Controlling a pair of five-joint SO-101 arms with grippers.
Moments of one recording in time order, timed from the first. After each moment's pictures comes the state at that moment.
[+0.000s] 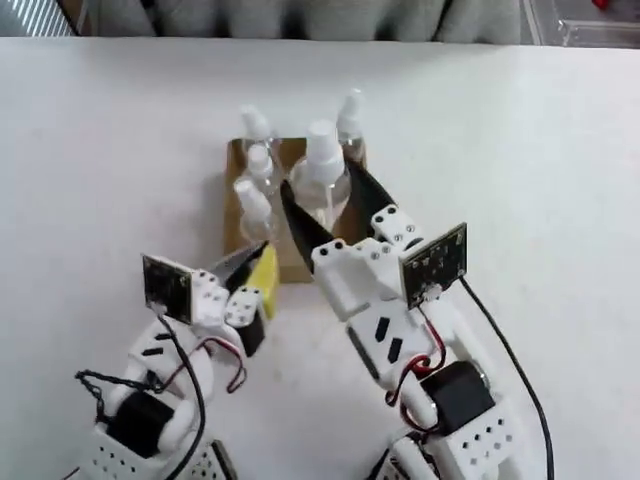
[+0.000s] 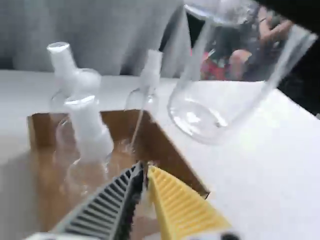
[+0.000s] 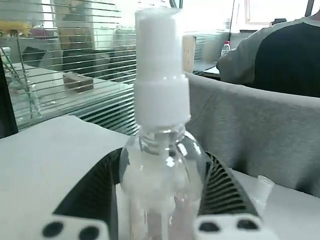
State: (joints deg) left arm 23.6 -103.8 89.0 38.7 17.6; right arm -33.8 -74.7 60.4 19.3 1.5
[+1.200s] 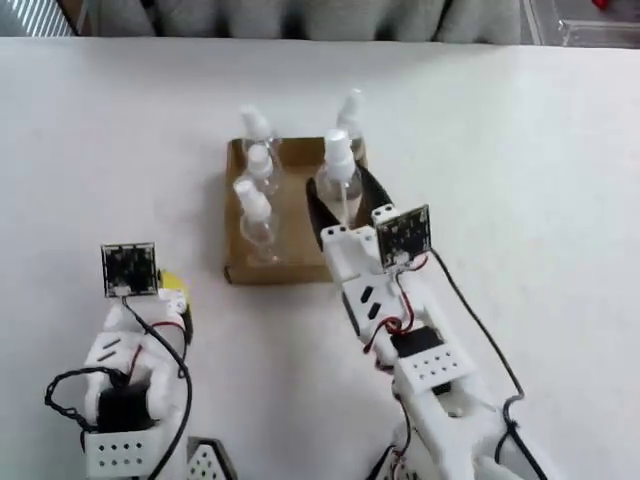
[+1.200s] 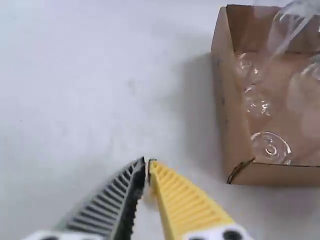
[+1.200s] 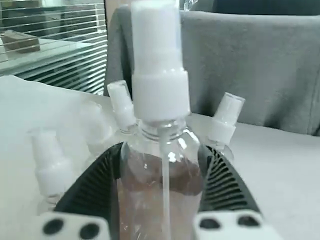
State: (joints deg) left arm -10.2 -103.8 97.1 53.1 2.6; right arm -24.2 -41.0 79.5 -26.9 1.7
